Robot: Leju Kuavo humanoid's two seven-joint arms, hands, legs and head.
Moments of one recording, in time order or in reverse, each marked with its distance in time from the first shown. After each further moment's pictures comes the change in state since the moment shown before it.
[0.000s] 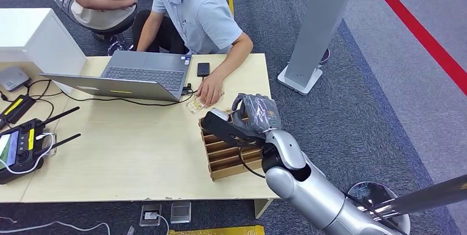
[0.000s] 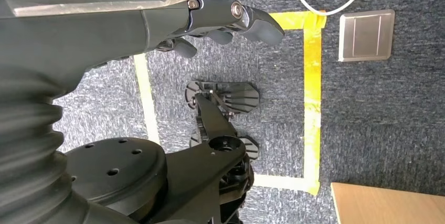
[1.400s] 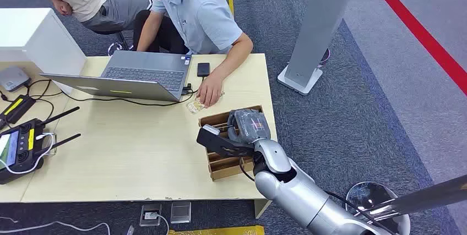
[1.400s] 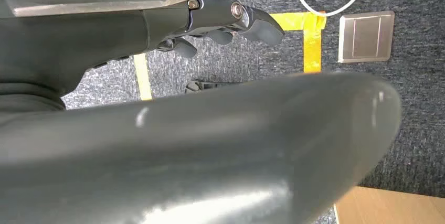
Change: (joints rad) left arm -0.001 0.000 0.010 0.000 -0.009 0.001 0.003; right arm -0.016 0.078 0.058 0.298 0.034 -0.050 -0.097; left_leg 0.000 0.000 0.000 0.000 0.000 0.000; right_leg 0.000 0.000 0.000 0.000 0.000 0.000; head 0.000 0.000
